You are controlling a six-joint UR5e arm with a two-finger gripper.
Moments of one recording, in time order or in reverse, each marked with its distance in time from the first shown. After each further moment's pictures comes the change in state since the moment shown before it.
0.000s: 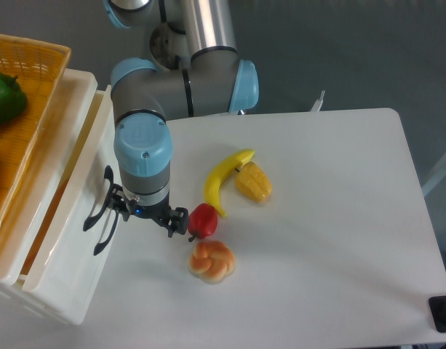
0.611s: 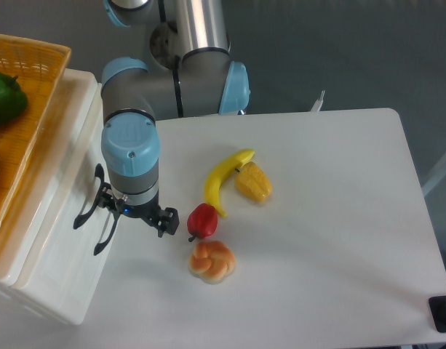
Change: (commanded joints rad) arm -0.014 -0.002 0.000 0.000 -0.008 0.000
